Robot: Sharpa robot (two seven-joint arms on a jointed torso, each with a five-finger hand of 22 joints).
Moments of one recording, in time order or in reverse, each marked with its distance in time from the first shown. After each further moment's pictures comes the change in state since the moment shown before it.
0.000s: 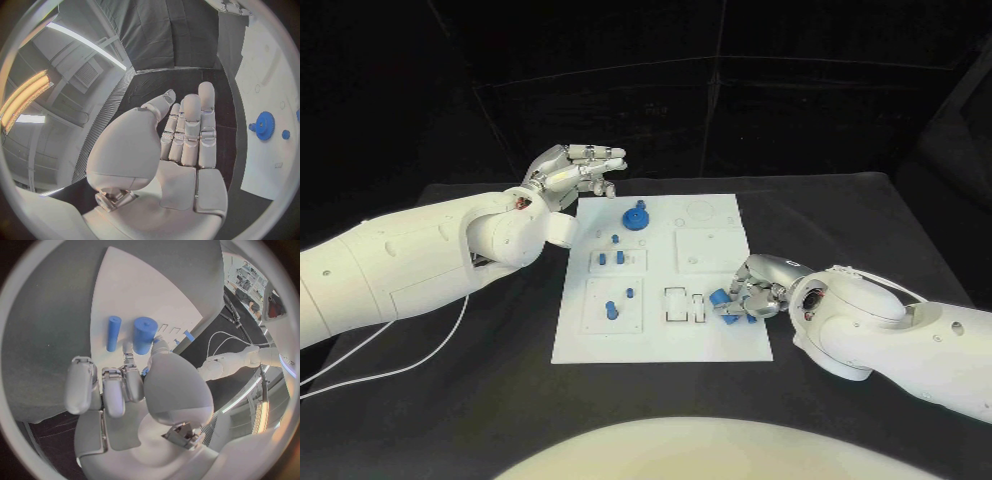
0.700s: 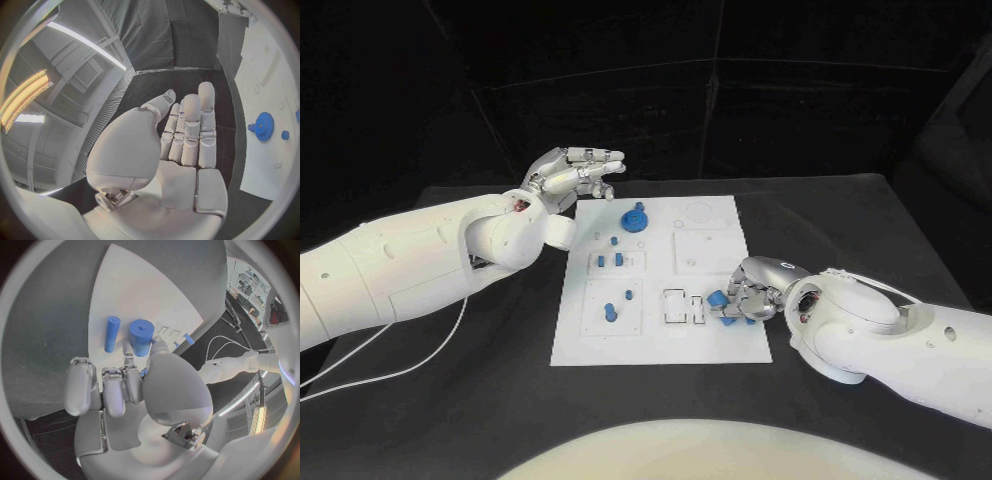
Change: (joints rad) left arm 0.000 0.001 0.000 -0.004 0.000 0.009 -0.007; left_hand 0.000 0.000 0.000 0.000 0.000 0.000 0.000 0.004 0.000 -0.004 0.004 0.005 0.000 0.000 0.000 0.000 -0.001 0.000 -0.003 0.003 0.000 -0.001; right arm -0.009 0.007 -0.002 0.004 -0.047 -0.009 -0.004; right_hand 0.041 0.052 -0.001 -0.010 0.093 0.020 -0.016 0.043 0.027 0.009 -0.009 0.008 0.000 -0.004 -0.004 0.004 0.000 -0.016 0.000 0.000 0.018 0.024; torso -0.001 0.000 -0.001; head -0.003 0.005
